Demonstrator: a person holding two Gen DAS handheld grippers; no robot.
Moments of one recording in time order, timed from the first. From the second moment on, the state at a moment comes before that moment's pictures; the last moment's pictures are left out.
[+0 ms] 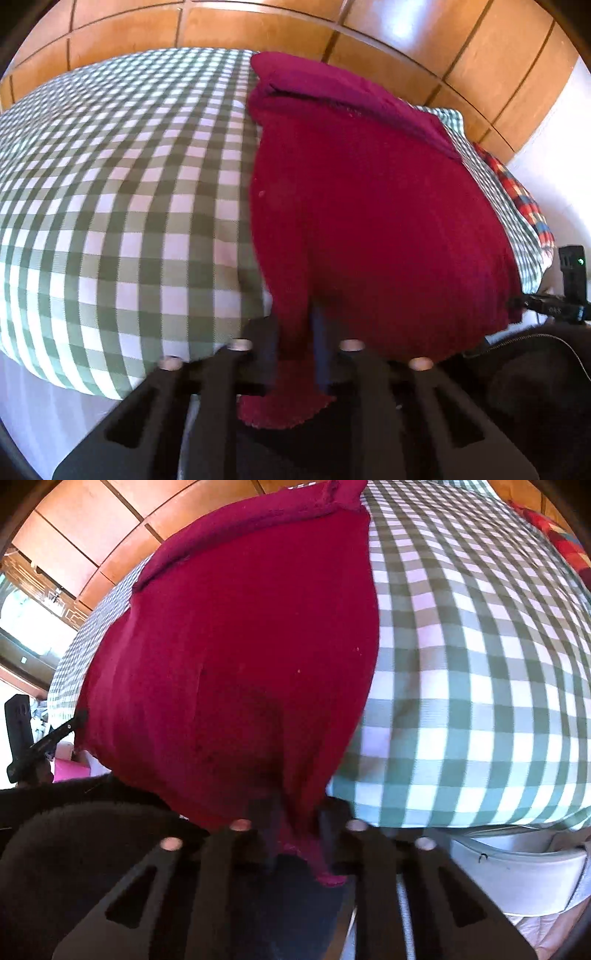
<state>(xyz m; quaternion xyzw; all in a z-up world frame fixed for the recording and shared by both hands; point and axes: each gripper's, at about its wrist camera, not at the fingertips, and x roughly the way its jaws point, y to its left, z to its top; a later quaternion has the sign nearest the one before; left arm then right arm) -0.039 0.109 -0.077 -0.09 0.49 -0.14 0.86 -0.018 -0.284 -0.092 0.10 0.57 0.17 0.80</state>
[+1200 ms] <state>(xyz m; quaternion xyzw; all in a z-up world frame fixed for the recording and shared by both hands) 0.105 0.166 -0.050 -0.25 0.40 -0.14 0.87 0.124 -0.325 -0.053 0.20 0.47 0.14 0.85</state>
